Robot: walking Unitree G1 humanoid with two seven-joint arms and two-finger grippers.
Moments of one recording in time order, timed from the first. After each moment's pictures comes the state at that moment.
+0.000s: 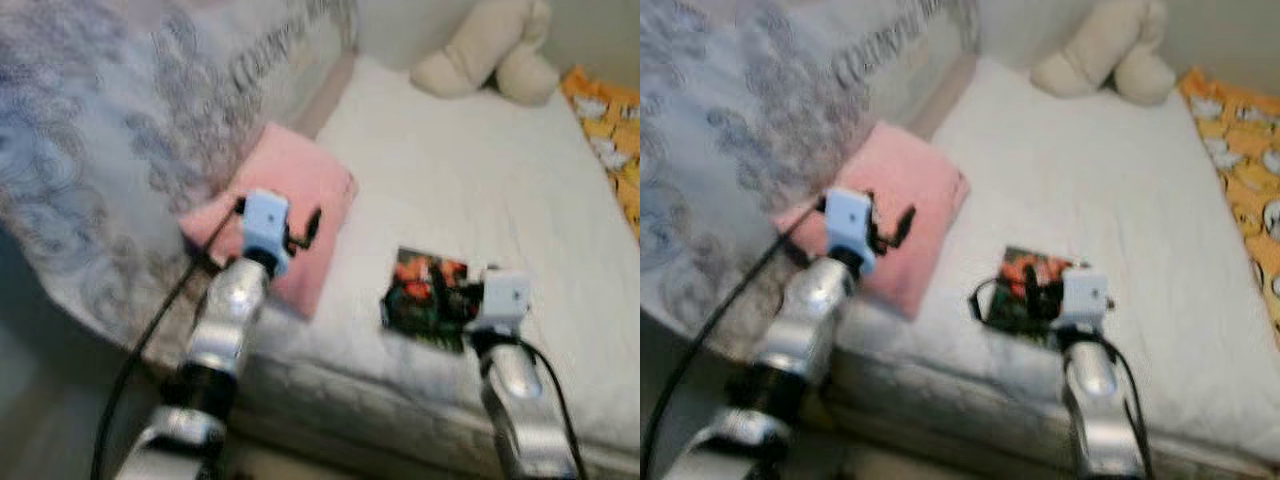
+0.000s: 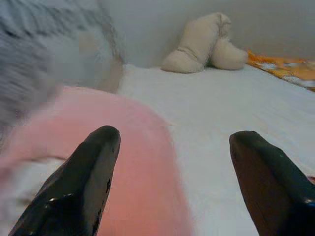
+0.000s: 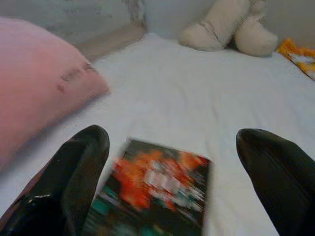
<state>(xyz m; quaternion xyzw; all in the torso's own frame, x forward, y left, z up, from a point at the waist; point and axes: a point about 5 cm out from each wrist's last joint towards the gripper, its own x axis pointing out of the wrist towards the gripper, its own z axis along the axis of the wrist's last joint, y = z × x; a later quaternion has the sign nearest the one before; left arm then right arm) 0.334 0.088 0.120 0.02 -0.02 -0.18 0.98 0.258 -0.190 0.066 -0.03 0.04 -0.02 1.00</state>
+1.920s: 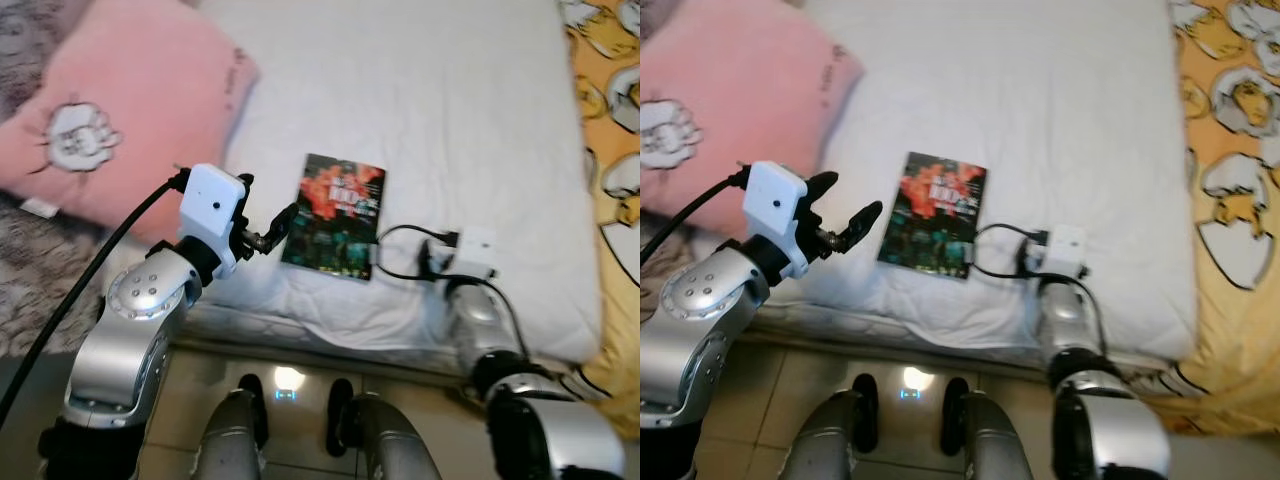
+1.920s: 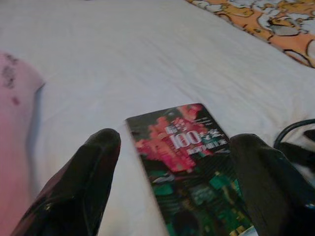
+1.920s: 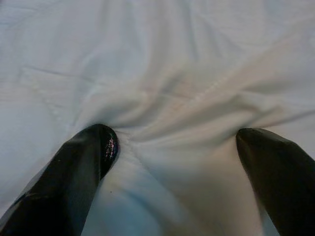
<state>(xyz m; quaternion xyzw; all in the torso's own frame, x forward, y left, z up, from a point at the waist) 0.276 0.143 0.205 0.11 -0.03 -0.25 0.96 0.343 -0.159 0.057 0.05 0.12 -0.05 0.99</state>
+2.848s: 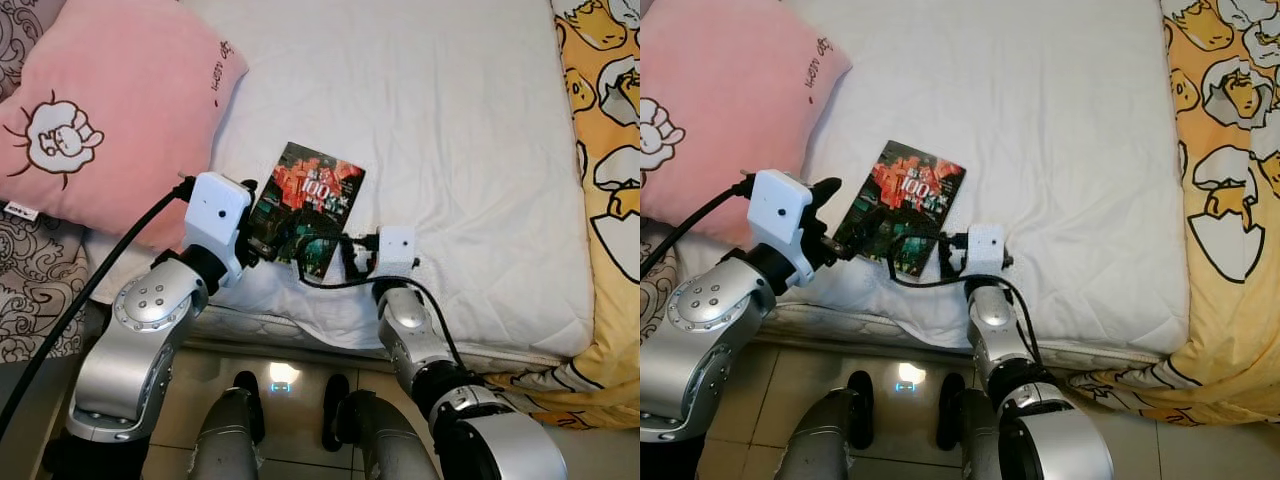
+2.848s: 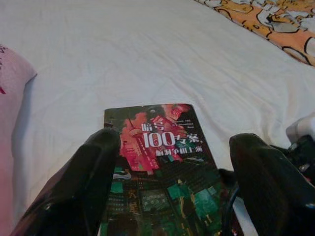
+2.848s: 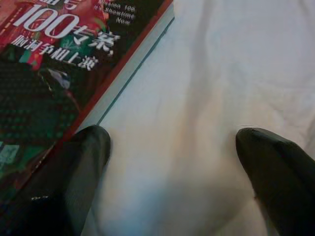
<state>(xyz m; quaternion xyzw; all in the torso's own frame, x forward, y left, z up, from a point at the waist) 0.271 0.139 0.199 0.11 -0.02 -0.24 0.96 0.337 -0.073 0.066 0.04 0.07 0.06 0.99</state>
